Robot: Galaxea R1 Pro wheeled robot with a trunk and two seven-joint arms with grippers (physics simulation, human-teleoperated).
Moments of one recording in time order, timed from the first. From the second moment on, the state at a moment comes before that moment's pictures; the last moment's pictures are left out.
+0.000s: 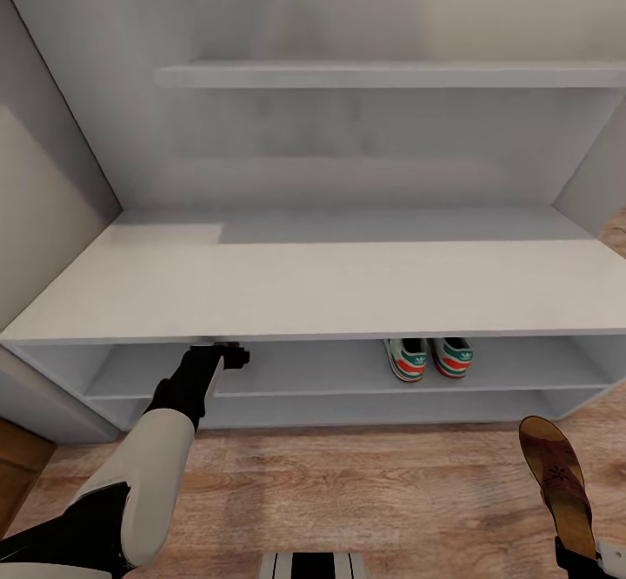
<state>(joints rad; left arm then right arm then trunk) -0.93 -0.14 0.30 -0.62 -0.38 0.52 -0.02 -0.18 -0.20 -0.63 -0.68 0.18 -0.12 0.05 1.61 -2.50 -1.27</state>
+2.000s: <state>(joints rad) -0.66 -0.12 0.29 -0.63 -0.37 0.24 -0.08 -0.18 -0.20 -0.63 -0.68 0.18 -0.12 0.05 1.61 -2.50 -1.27</state>
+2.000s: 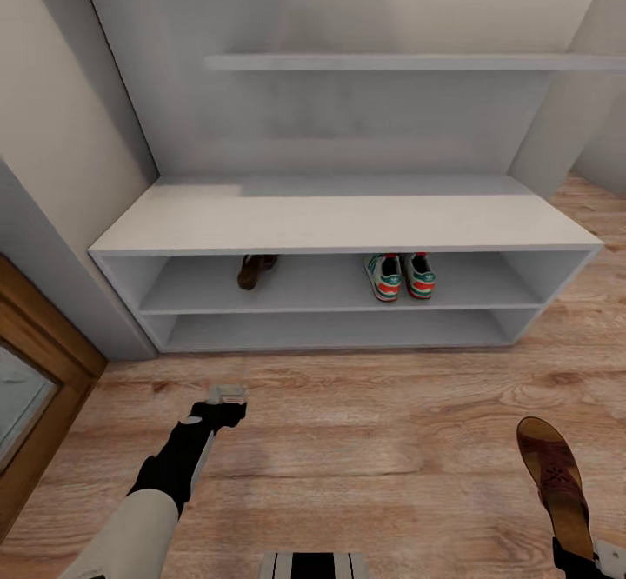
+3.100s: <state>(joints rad) -0.44 -0.01 0.33 -0.55 -0.31 0.10 -0.24 -0.18 -0.15 -0.63 -0.67 0.19 -0.12 0.05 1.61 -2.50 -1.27</state>
